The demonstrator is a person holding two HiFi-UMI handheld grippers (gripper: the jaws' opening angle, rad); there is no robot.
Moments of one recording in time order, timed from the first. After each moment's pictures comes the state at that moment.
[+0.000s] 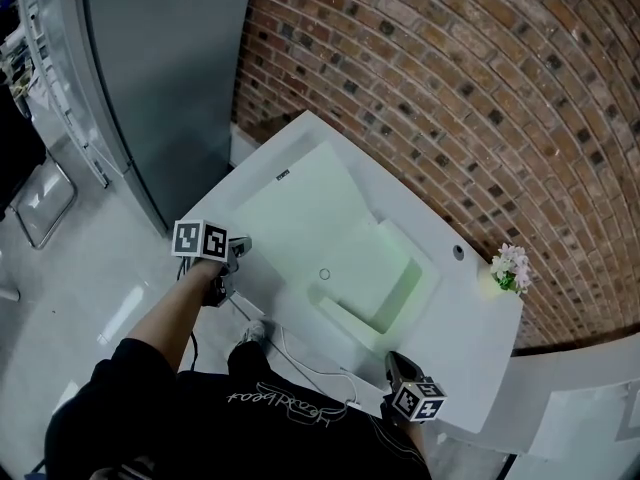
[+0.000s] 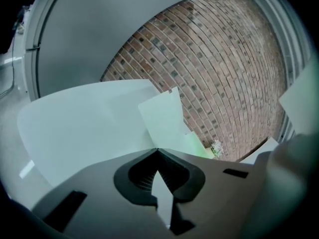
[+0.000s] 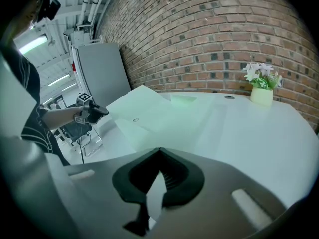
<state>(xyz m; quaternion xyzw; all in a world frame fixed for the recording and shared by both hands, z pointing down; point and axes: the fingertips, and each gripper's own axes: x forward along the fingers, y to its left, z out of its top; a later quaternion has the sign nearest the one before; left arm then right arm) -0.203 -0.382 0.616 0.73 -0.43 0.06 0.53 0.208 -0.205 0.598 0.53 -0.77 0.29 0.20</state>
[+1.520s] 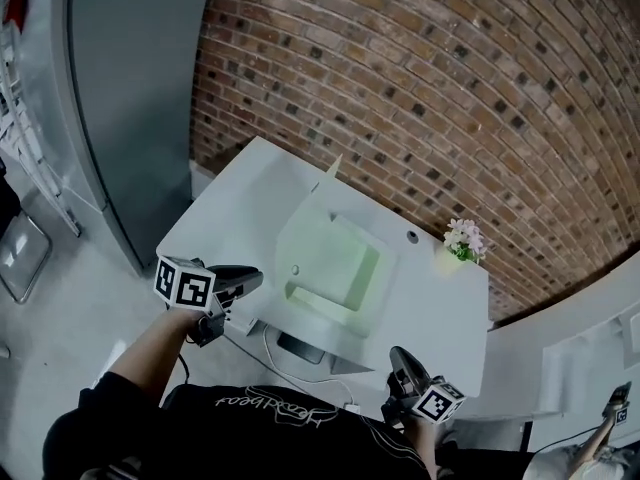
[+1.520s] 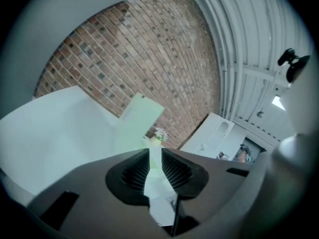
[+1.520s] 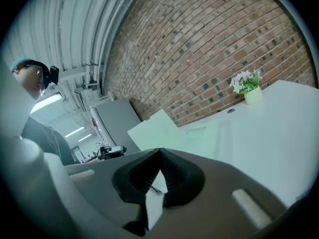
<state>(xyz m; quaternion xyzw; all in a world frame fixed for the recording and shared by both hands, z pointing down) -0.111 -0.273 0.464 0.90 -0.21 0.01 0.39 0.195 -0.133 0.449 0.51 -0.80 0.30 -0.08</state>
